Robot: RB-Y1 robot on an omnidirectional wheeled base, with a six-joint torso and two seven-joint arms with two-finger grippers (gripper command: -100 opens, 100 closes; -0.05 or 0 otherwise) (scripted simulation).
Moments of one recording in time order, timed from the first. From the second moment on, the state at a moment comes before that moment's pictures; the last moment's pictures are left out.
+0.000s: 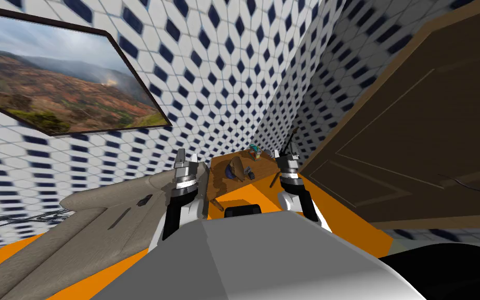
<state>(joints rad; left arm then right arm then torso) 0.48 -0.01 -0.02 -2.36 -0.10 -0.38 -0.01 0.49 -0.04 0.03 -2.32 -0.07 -0.41 -0.07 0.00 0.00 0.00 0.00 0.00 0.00</state>
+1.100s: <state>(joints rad) 0.48 -0.01 -0.02 -2.36 -0.10 -0.38 -0.01 0.41 -0.14 0.04 -2.11 -0.37 -0.29 -0.20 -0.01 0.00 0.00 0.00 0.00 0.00</state>
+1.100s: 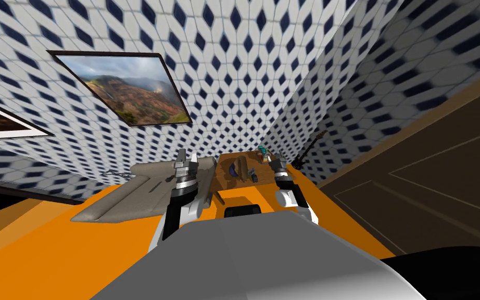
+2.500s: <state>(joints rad) 0.48 -0.01 -0.02 -2.36 -0.10 -0.38 -0.01 0.29 -0.24 0.07 -1.80 -0.78 -0.11 -0.37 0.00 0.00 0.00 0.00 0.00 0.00</state>
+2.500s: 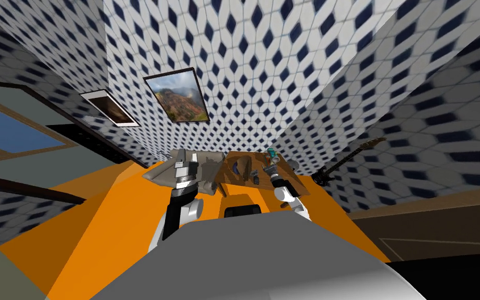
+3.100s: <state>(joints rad) 0.48 -0.01 -0.02 -2.36 -0.10 -0.38 -0.01 0.22 -0.29 0.07 -1.65 -0.96 -0.01 -0.45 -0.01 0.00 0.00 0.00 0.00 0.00</state>
